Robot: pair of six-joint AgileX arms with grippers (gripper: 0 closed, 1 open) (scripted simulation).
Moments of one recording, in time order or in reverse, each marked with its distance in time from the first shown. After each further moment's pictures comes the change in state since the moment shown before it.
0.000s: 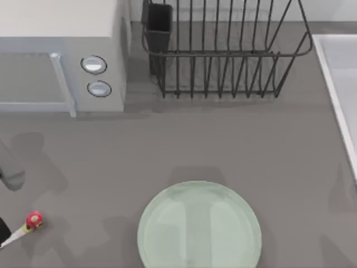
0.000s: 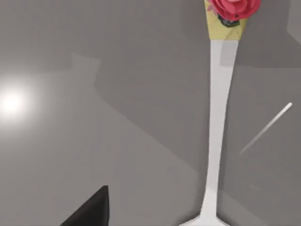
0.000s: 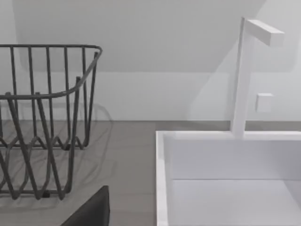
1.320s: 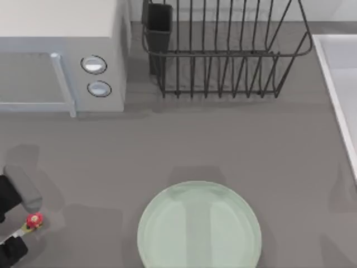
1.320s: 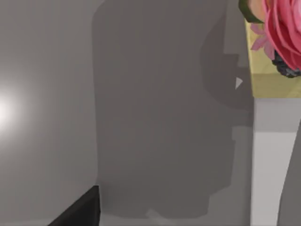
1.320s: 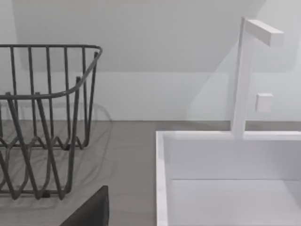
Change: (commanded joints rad) left arm 0.004 0.272 -0.232 0.459 -0.001 0.036; right arm 0.000 0.000 0.000 0.000 0.000 0.000
